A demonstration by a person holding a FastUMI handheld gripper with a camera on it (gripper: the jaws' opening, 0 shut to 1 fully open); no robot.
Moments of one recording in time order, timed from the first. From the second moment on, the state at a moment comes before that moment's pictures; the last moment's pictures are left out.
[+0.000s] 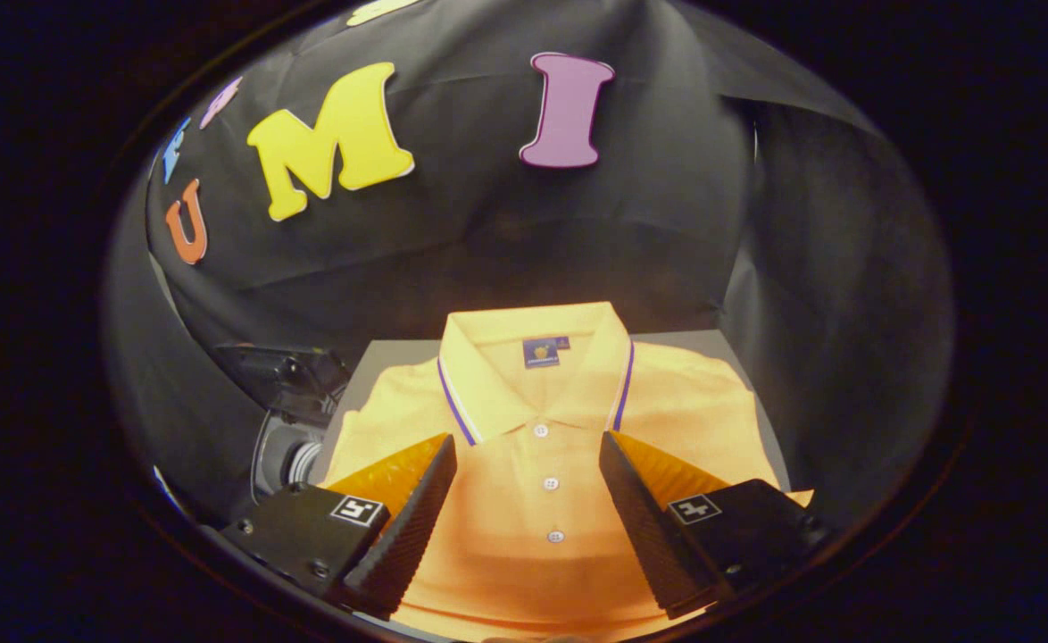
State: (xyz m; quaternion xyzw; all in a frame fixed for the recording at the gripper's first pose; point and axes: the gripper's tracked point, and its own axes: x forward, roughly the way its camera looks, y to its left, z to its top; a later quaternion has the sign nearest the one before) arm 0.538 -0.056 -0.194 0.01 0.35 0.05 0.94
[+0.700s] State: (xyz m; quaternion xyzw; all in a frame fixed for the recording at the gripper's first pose) arm 0.535 -0.067 -0.218 -0.01 0.39 0.03 0.92
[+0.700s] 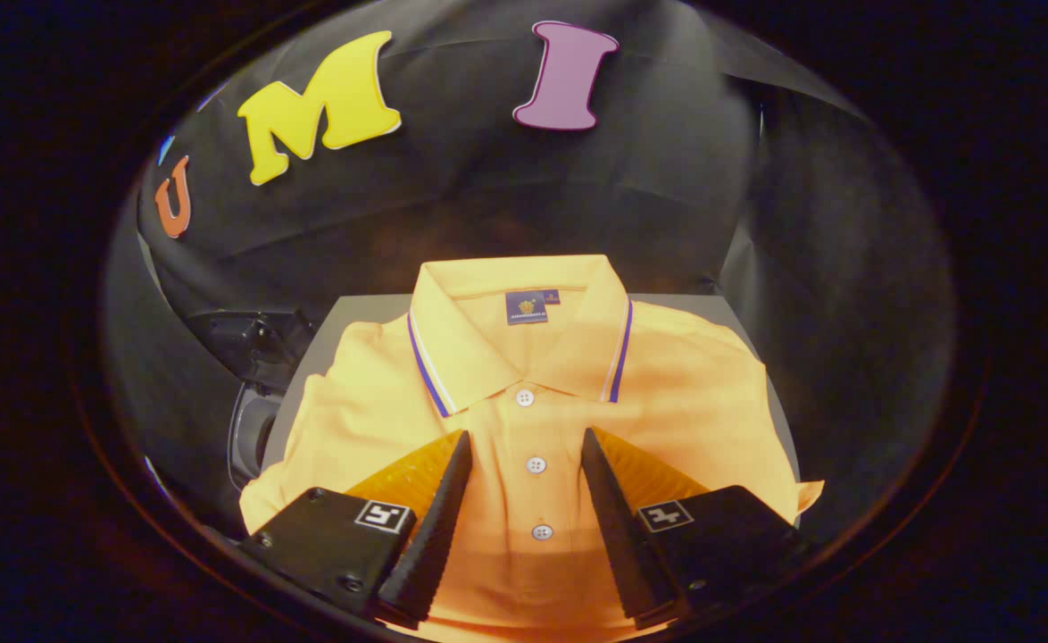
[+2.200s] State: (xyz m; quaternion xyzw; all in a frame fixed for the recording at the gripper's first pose) arm 0.435 -0.008 -0.091 0.07 0.28 0.08 0.95
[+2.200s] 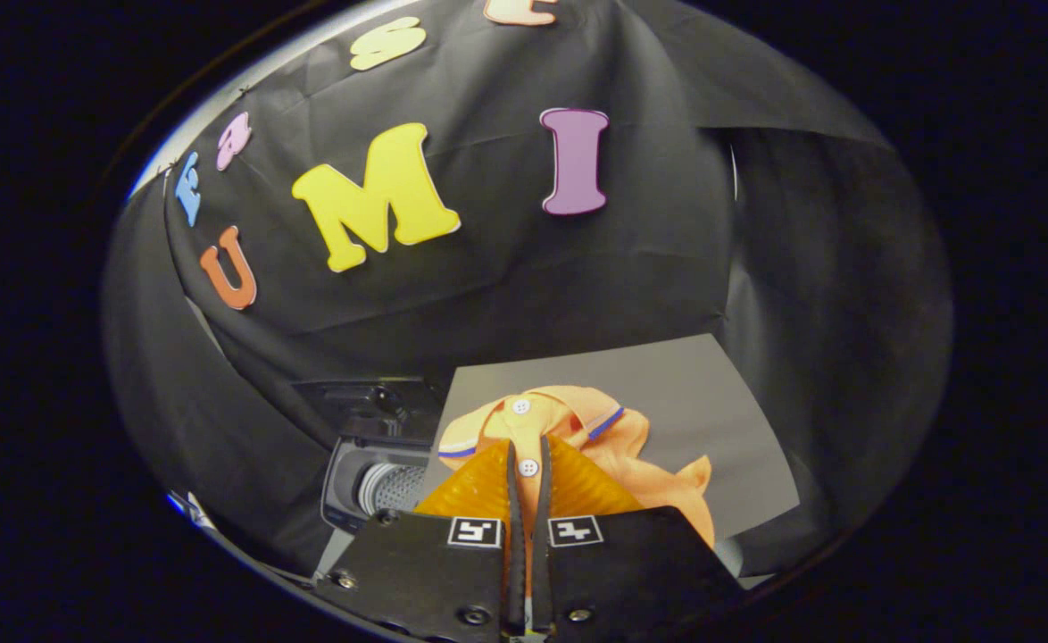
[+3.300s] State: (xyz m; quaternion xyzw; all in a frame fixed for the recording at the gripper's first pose) arm 0.356 0.231 0.001 0.06 0.21 0.19 0.96
